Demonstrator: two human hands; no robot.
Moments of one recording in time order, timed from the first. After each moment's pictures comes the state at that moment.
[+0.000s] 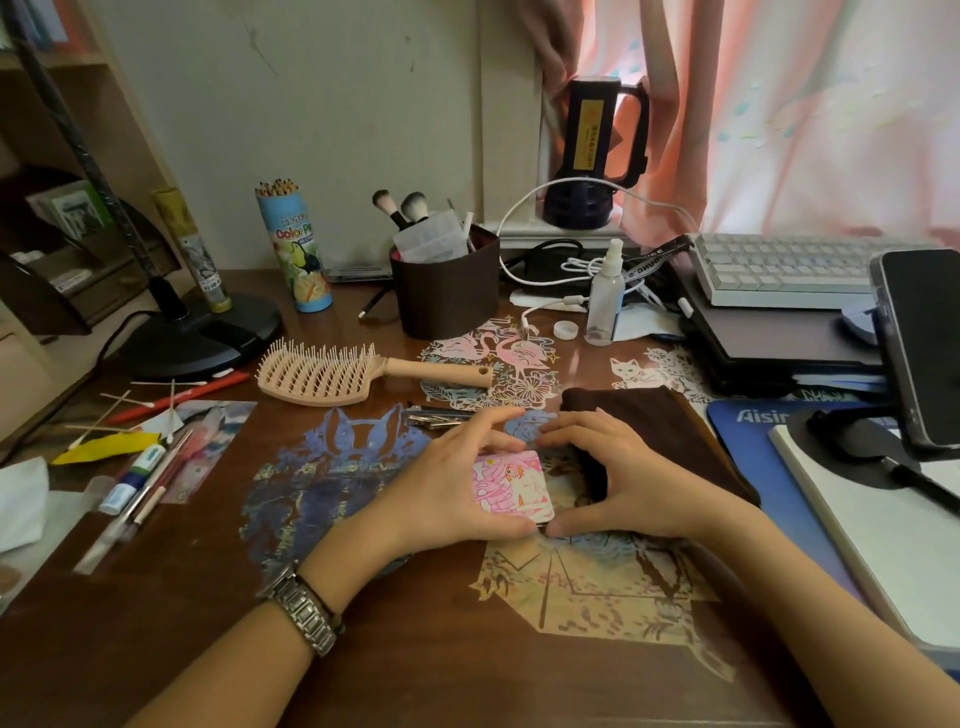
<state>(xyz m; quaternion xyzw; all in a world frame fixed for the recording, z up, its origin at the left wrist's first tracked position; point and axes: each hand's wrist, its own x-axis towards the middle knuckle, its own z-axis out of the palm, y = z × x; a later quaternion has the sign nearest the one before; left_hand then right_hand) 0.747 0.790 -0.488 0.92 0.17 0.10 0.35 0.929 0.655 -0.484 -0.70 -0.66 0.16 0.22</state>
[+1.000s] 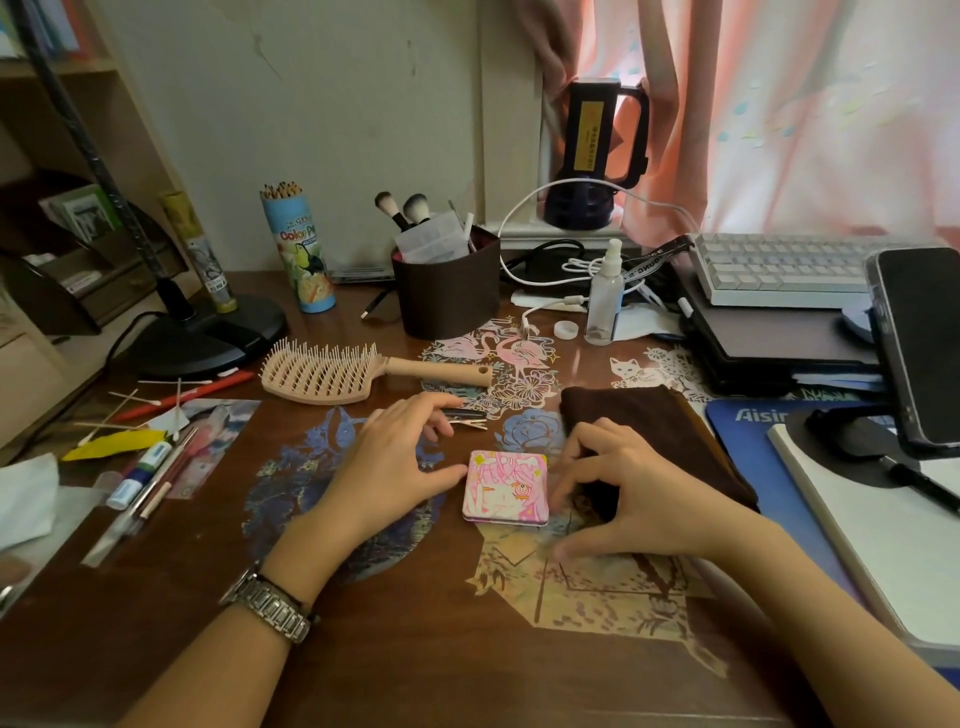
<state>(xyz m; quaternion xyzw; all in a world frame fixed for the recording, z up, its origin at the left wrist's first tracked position) 0.725 0.817 -0.490 0.93 0.23 0.22 0.19 0.918 0.639 -0.470 -0.67 -0.70 0.13 0.19</state>
